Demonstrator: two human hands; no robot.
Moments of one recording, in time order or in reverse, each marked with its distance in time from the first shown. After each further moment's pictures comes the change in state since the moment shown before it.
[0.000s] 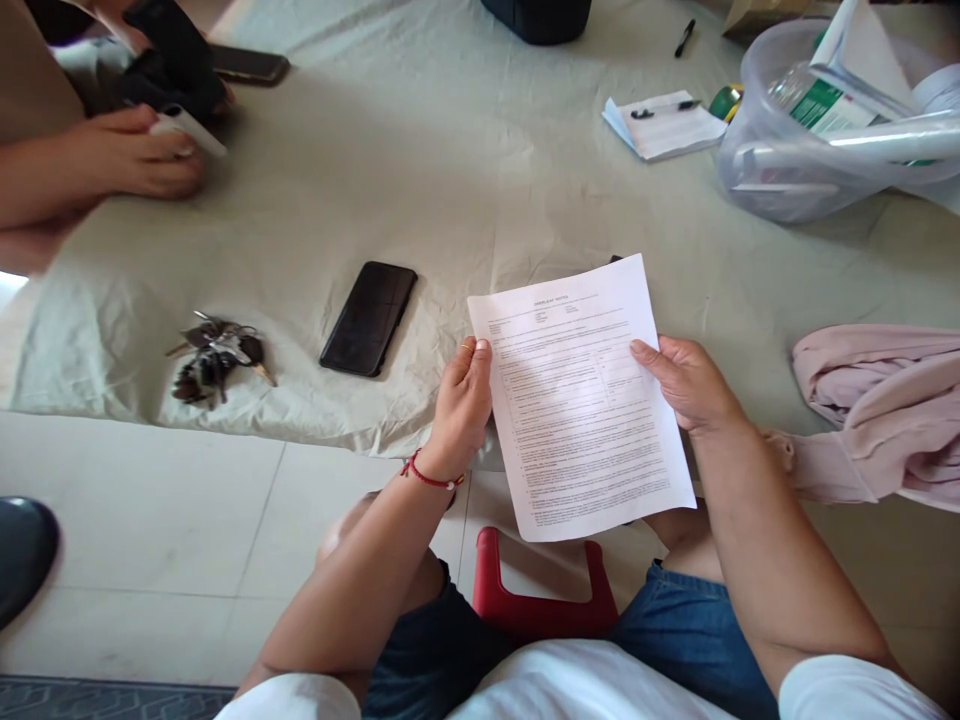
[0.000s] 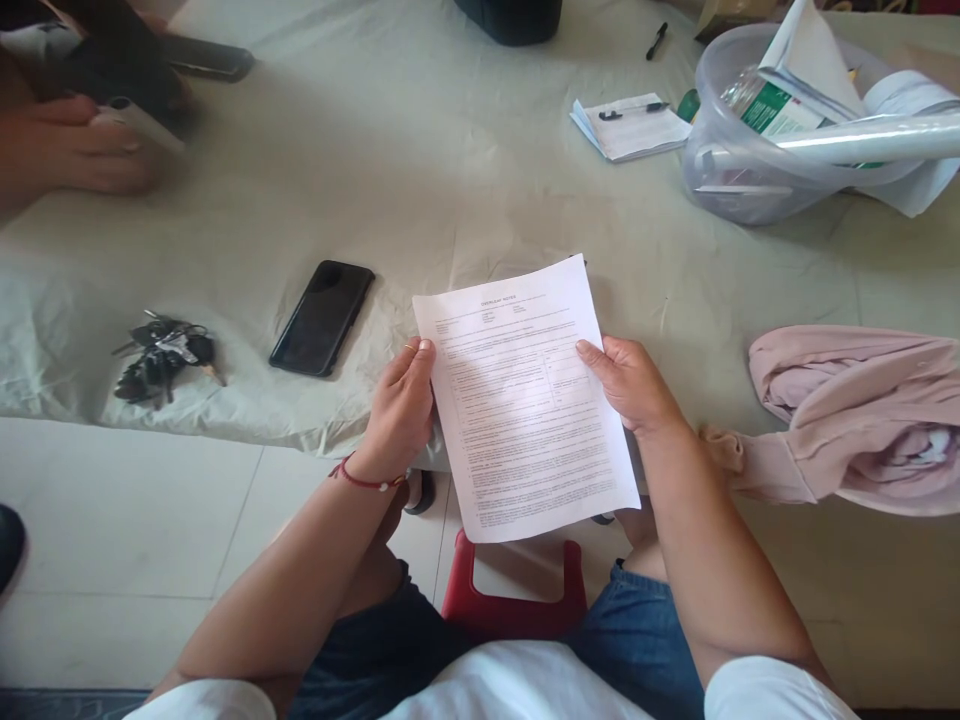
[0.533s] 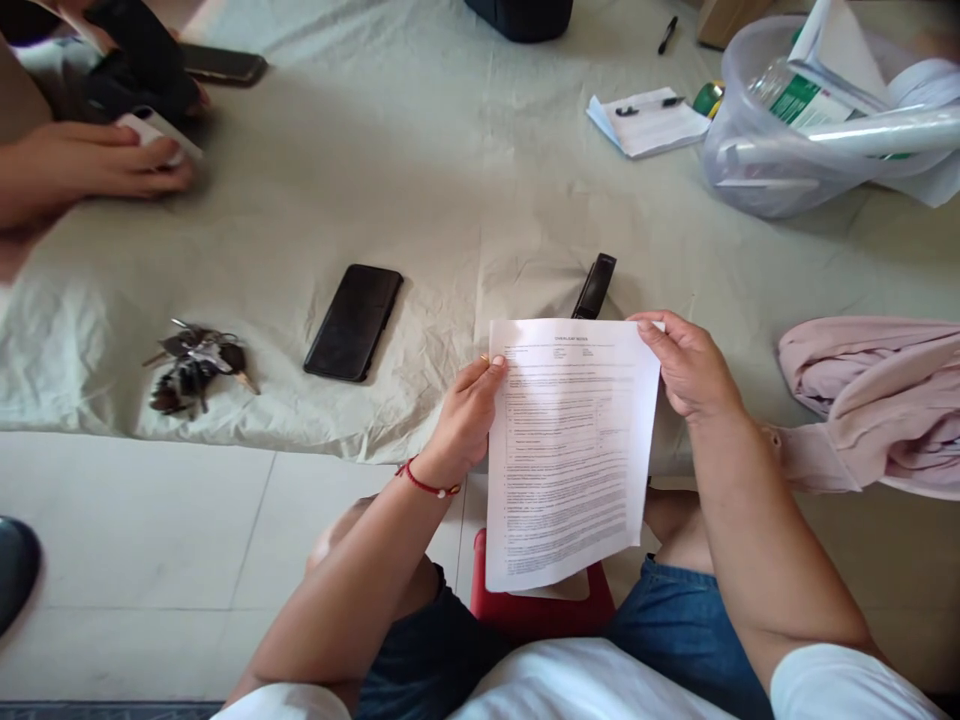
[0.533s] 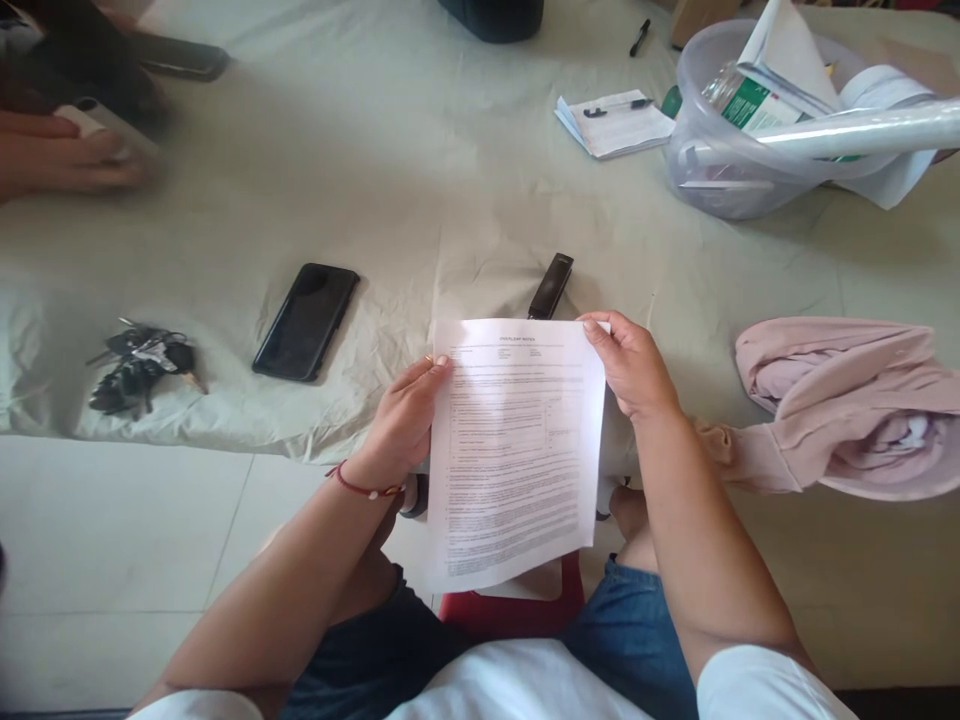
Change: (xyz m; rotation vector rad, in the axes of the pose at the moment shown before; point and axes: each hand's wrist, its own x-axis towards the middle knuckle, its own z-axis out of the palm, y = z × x) left_hand -0.011 0.011 0.007 -0.071 -0.174 -0.268; right_hand 0.010 -0.005 -0.008 -0.123 0.215 -0.151
